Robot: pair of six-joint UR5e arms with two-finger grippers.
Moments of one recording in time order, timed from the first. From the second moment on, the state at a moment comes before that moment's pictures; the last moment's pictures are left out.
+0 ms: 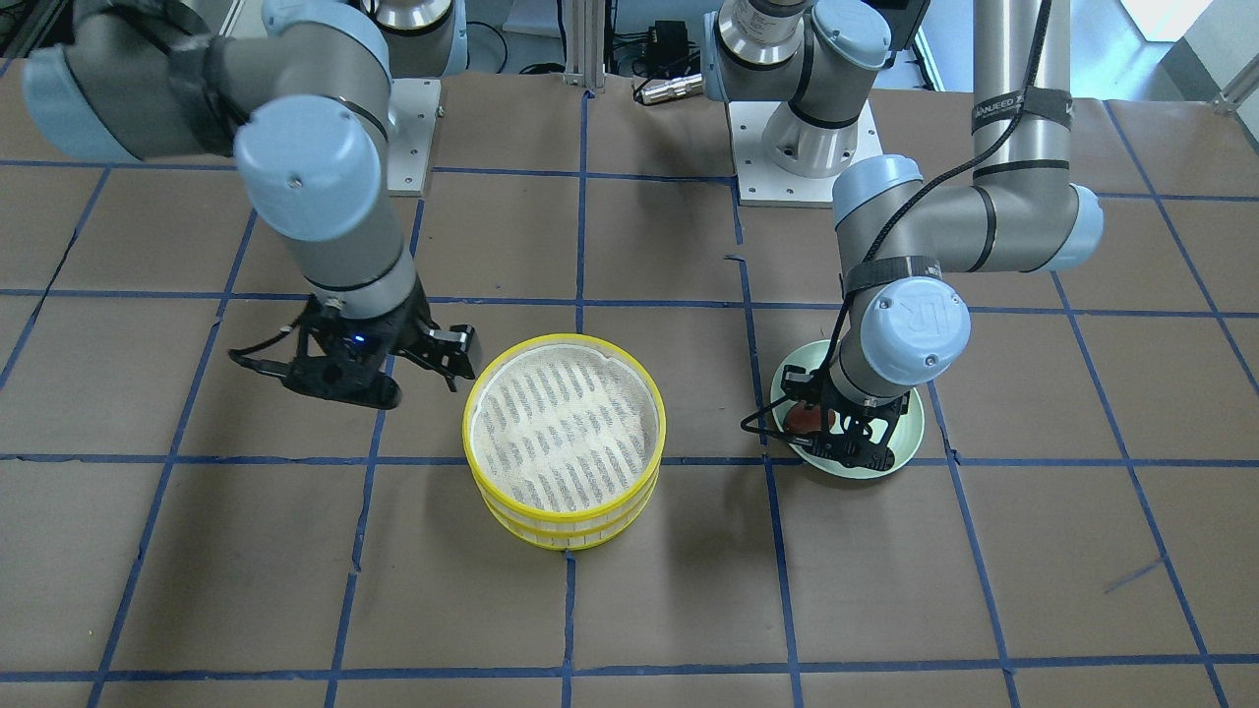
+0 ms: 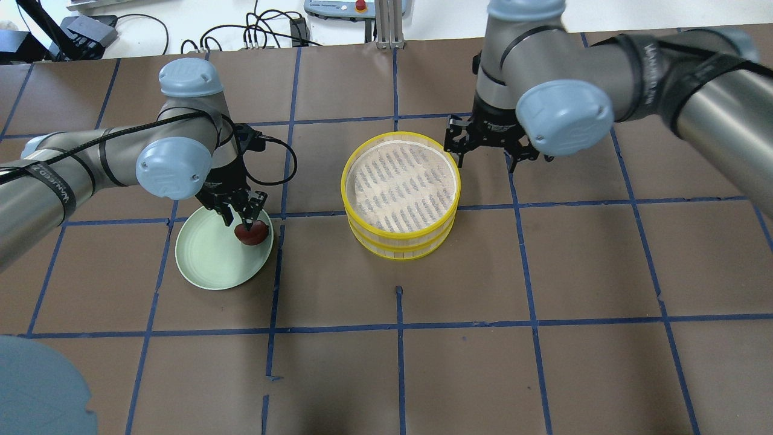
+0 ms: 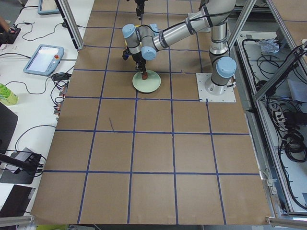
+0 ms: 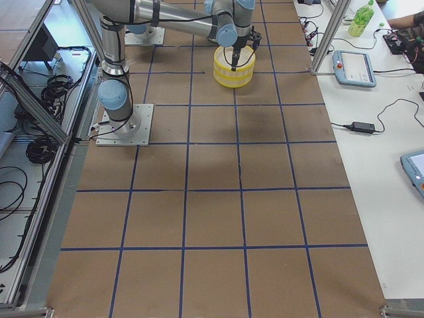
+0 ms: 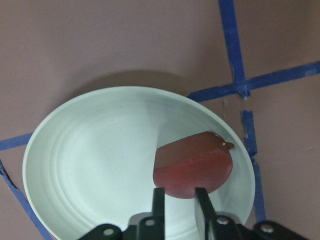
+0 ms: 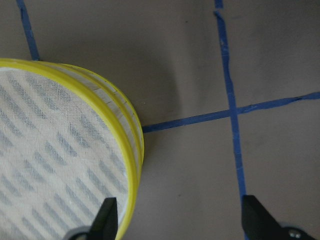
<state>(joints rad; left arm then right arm) -1.52 -1.92 -1.81 -1.23 1.70 0.29 1.68 -1.37 1.61 -1.77 -1.56 0.27</state>
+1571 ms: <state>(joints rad) -1.52 -1.97 -1.82 -1.22 1.62 0.28 1.57 -1.56 1.50 -1.50 -1.57 -0.05</state>
